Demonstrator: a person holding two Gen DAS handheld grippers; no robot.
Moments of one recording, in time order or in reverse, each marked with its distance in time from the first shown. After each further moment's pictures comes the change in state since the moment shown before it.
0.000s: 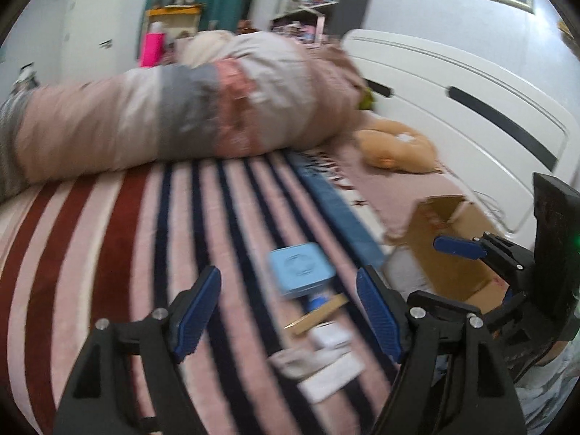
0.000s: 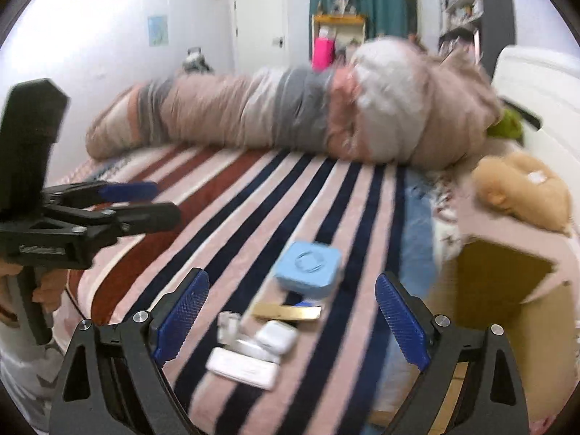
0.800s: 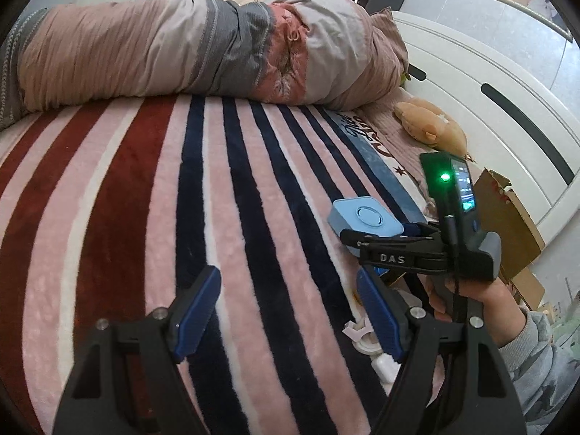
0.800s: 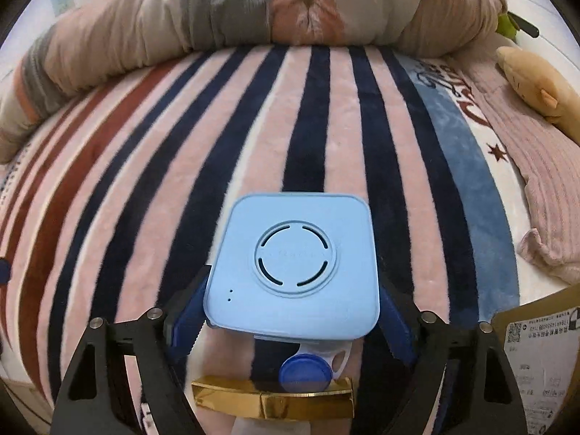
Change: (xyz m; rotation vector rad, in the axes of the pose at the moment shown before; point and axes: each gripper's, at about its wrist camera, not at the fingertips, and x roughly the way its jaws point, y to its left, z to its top) left arm 0.062 0.085 -0.048 -0.117 0.122 -0.055; right arm 0.198 -0.026 -0.008 0.202 0.289 -0.182
